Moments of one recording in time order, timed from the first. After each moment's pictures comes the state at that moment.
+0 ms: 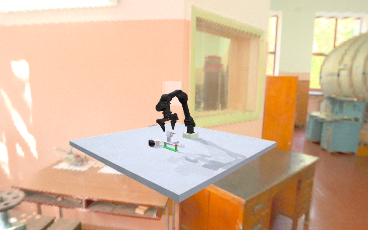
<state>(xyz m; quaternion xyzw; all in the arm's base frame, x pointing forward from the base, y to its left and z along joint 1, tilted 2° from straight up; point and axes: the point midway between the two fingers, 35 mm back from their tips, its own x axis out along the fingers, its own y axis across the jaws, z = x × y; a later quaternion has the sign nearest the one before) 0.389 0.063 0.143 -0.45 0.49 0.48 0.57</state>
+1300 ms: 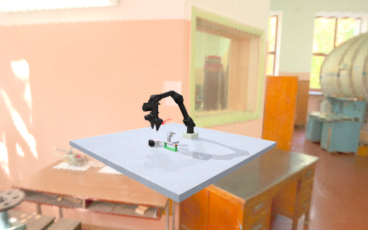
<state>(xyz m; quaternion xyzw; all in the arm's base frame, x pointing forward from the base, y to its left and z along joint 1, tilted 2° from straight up) 0.399 -0.072 0.138 0.13 0.67 -0.15 0.71</state>
